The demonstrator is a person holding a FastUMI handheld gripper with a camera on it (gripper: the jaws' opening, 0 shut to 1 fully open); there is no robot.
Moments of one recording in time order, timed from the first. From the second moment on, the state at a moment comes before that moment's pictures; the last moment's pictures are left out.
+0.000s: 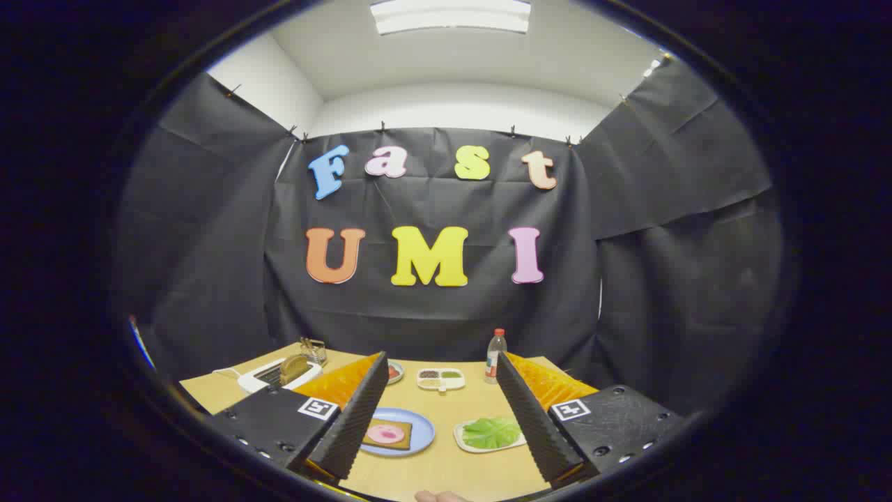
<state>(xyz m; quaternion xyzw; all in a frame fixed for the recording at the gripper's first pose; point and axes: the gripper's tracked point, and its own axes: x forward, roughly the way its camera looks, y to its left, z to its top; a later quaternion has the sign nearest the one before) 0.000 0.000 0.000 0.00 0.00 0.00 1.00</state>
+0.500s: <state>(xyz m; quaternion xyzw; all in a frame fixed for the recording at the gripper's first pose) 0.008 -0.003 -0.015 0.00 0.01 0.00 1.00</state>
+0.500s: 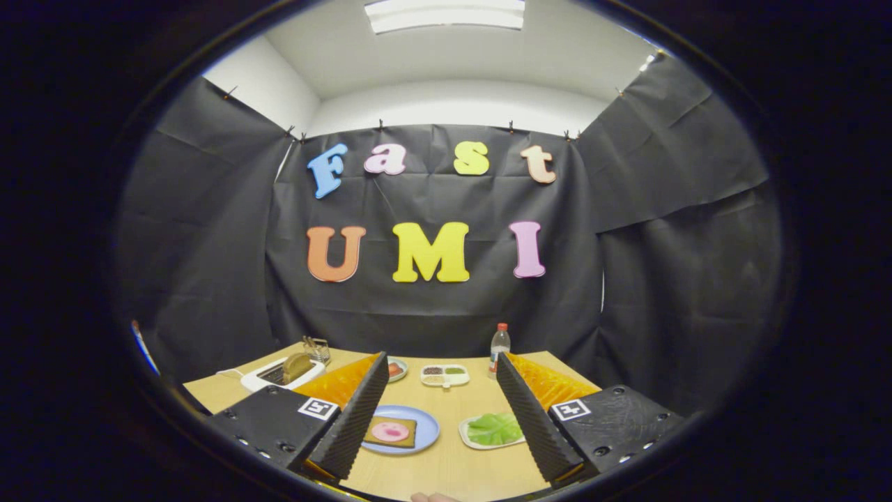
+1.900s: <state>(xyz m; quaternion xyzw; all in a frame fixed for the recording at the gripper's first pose) 0.141 -0.120 -0.140 0.01 0.17 -0.10 0.98</state>
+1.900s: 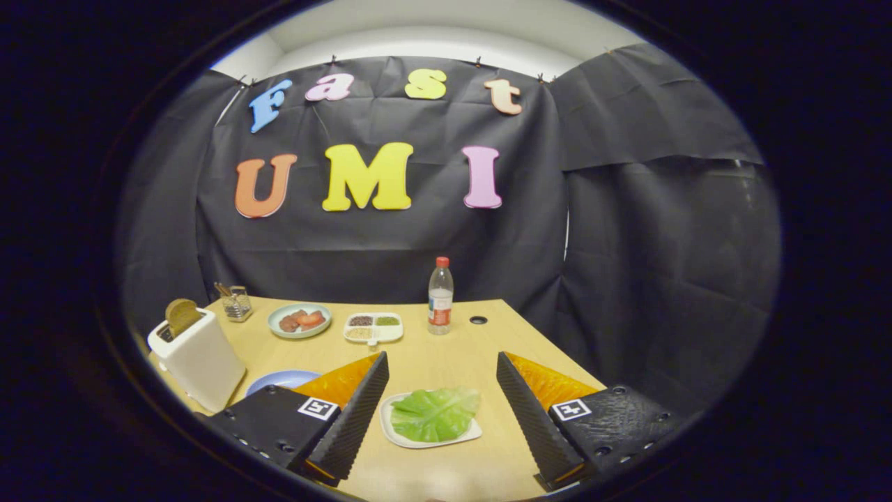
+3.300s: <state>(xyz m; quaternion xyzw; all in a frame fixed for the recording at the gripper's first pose) 0.200 -0.104 -0.333 0.02 0.45 -0.03 0.89</state>
